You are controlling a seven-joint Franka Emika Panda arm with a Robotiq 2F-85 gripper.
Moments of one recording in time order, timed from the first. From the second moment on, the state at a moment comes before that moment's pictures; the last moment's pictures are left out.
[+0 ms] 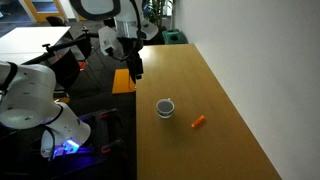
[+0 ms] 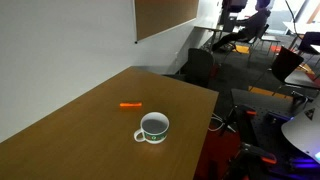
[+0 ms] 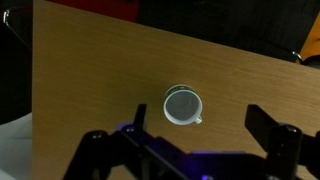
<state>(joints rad) 0.00 -0.60 0.00 -2.51 0.02 1.91 -0.03</state>
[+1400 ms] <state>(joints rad) 0.00 -0.54 -0.03 -2.46 -0.01 2.07 -0.17</state>
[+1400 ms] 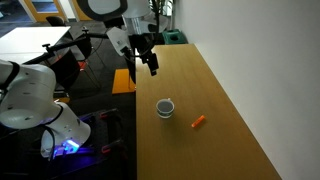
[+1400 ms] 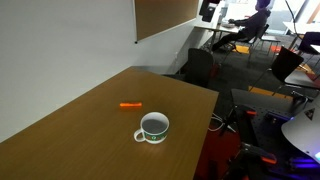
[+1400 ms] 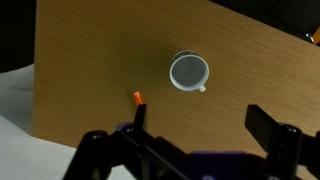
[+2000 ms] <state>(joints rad) 0.00 -0.25 -0.08 -2.37 -0.02 2.35 -0.27</state>
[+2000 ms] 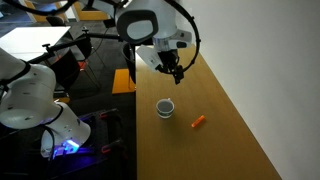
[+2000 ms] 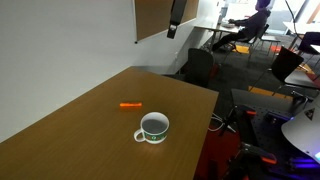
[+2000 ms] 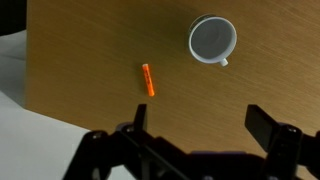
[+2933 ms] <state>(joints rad) -0.03 0.09 -0.08 -2.31 0.00 2.45 -0.27</state>
